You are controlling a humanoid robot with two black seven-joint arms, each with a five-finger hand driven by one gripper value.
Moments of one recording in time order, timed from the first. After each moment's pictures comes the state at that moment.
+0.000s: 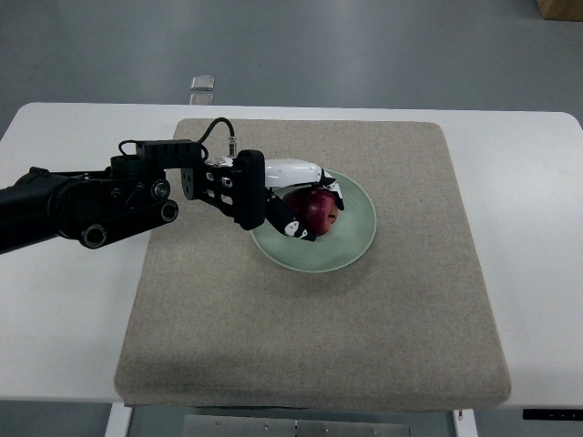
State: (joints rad) left arm -1.14 0.34 -0.03 -1.02 1.23 -0.08 -0.37; right arm 0.00 0.00 -0.05 0.13 -0.01 0.18 0.11
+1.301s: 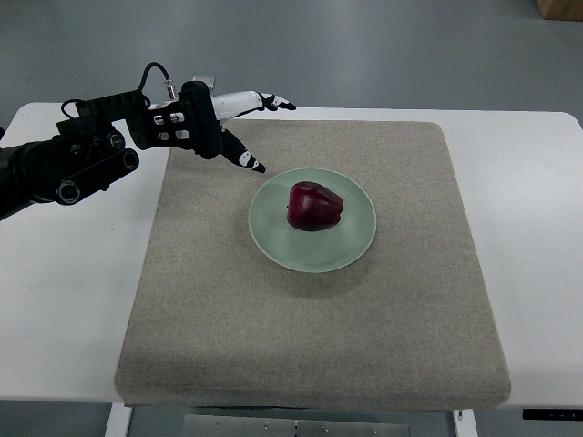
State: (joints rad) left arm -1.15 0.38 -0.15 -0.76 1.16 -0.08 -0.37; right arm 0.00 0.00 -0.05 0.13 -0.01 0.18 0.11
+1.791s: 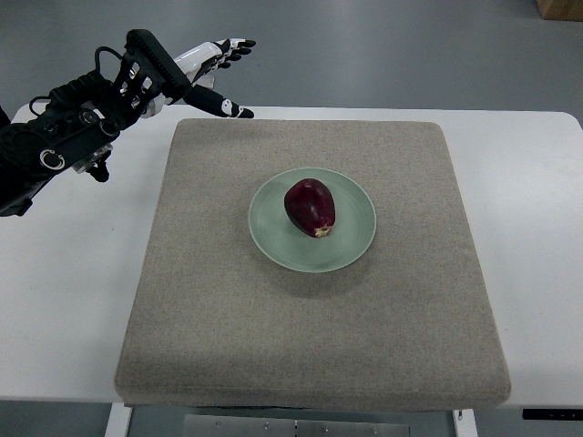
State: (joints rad) left arm -1.14 0.37 -0.19 -0.65 0.66 -0.02 -0.35; right arm 0.00 0.00 -0.05 0.13 -0.01 0.18 0.11
